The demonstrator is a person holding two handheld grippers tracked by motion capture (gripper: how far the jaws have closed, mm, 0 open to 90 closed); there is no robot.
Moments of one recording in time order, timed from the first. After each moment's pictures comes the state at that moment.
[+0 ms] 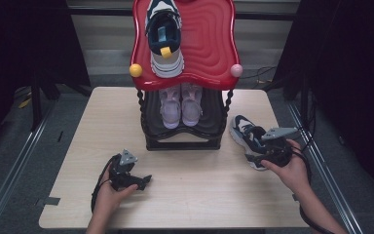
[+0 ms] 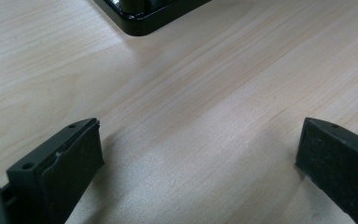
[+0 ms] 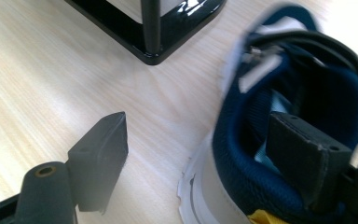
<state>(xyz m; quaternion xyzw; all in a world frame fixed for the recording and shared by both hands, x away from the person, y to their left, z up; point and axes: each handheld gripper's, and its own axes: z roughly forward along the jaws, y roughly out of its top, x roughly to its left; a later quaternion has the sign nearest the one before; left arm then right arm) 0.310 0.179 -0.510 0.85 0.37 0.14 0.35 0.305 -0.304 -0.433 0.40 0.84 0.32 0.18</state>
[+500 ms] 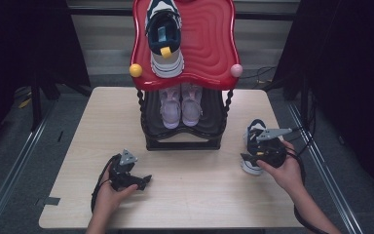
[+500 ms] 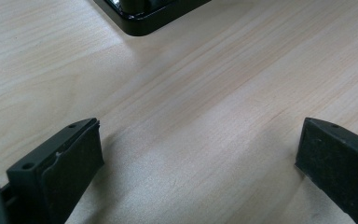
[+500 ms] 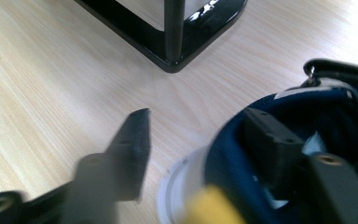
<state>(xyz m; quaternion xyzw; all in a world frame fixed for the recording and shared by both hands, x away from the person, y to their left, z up) 0.310 0.179 -0.510 0.85 0.37 0.14 0.35 0.305 -0.290 -0.436 0.40 0.84 0.33 0.17</state>
